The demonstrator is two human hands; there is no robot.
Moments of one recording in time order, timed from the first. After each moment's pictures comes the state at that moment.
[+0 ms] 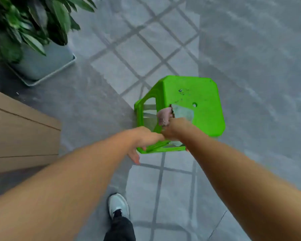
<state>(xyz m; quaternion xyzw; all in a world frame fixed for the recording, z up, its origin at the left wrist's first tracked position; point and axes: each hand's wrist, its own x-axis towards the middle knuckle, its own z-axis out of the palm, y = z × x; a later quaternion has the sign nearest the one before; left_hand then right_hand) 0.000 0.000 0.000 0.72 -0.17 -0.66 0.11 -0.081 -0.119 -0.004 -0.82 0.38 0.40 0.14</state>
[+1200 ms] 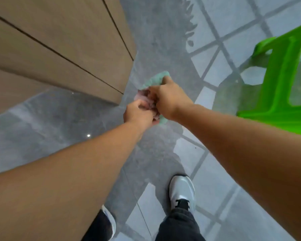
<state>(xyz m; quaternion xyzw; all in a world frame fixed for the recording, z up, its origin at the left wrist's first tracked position) 0.070 0.261 -0.363 0.74 0.28 -0.34 0.50 0.073 0.147 -0.366 -0.91 0.09 0.24 0.33</state>
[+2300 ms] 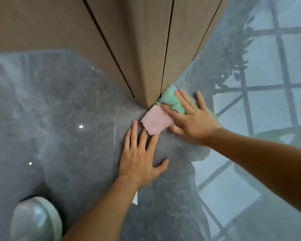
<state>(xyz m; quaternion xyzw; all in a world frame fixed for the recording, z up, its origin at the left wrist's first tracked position) 0.007 0.388 -0.586 0.98 -0.13 -0.15 0.04 0.112 0.183 -0.589 -0.96 -0.25 0.14 0.03</state>
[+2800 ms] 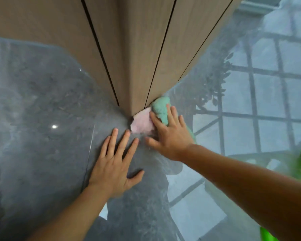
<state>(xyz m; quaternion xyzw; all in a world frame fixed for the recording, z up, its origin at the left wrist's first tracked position) 0.006 0.388 -0.605 0.99 -0.14 -0.08 0.04 0.116 0.191 -0.569 -0.95 -0.17 0.23 0.08</state>
